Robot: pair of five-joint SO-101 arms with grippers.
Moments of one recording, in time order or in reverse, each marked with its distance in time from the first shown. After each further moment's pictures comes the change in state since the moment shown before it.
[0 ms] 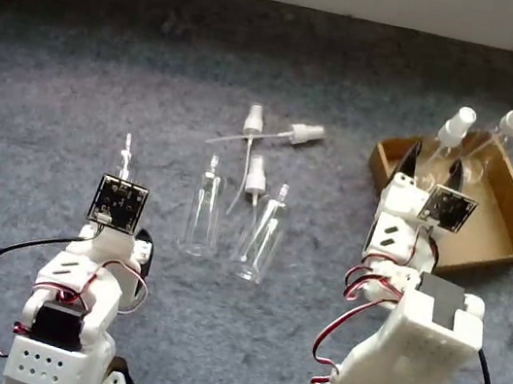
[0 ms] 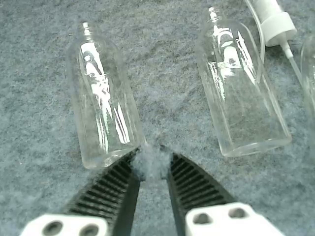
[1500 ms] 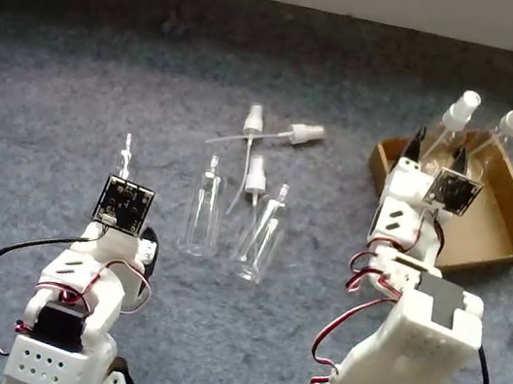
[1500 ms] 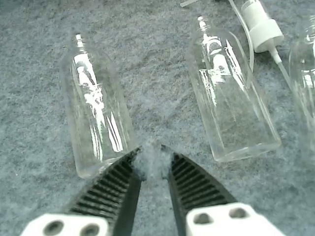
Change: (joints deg) left arm 1.9 0.0 0.0 -1.6 0.0; right arm -0.4 0.0 -6.8 6.9 0.0
